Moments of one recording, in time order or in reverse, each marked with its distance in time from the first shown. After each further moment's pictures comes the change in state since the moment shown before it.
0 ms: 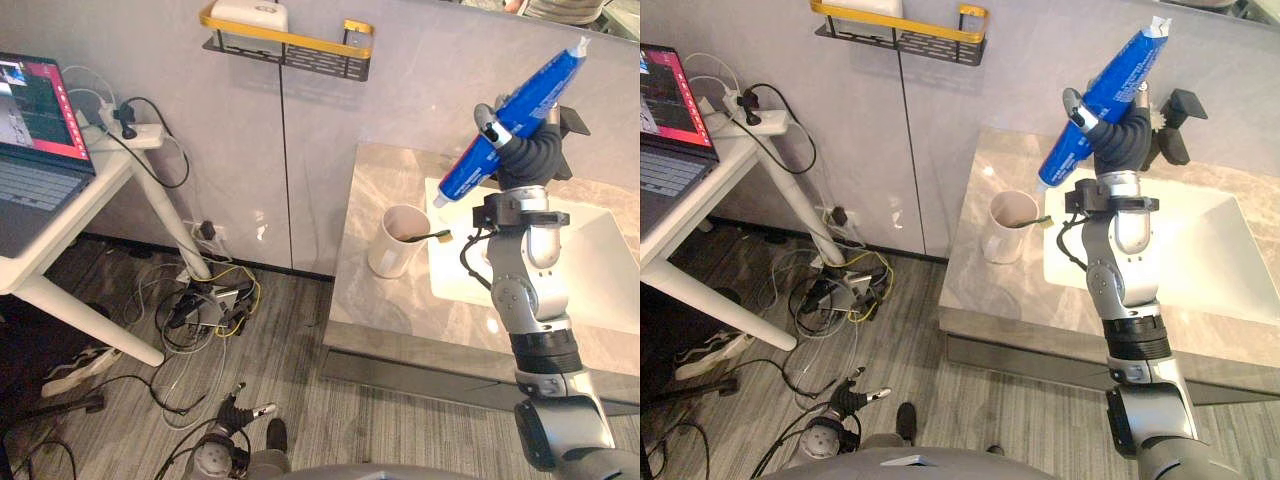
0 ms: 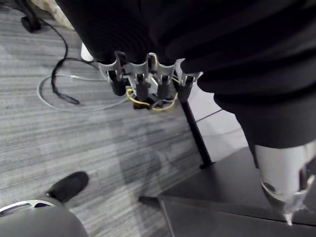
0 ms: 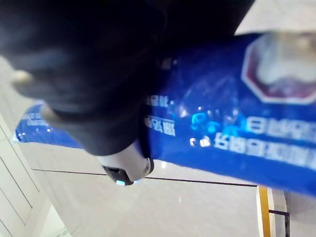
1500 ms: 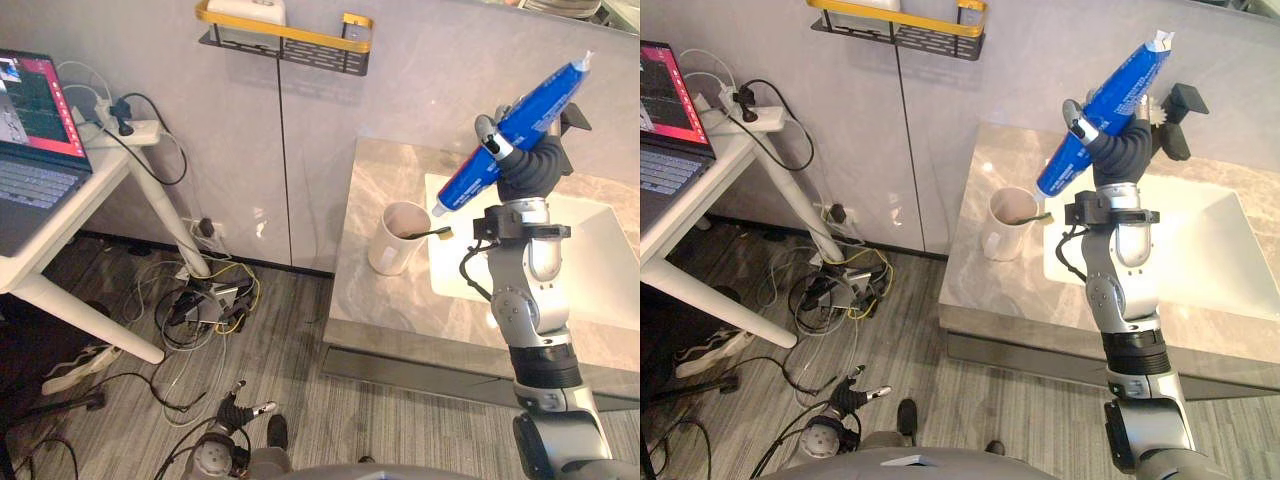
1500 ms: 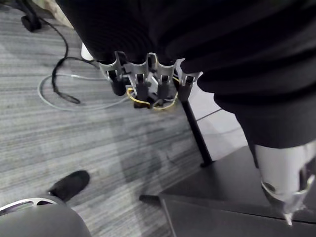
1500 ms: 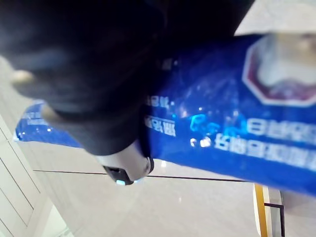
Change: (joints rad) left arm -0.001 -0.001 0.002 -0.003 0.000 0.000 -0.006; right arm 0.067 0.010 -0.015 -0.073 0.000 0.000 0.017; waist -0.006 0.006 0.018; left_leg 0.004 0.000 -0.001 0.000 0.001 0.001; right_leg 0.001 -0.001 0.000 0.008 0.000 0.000
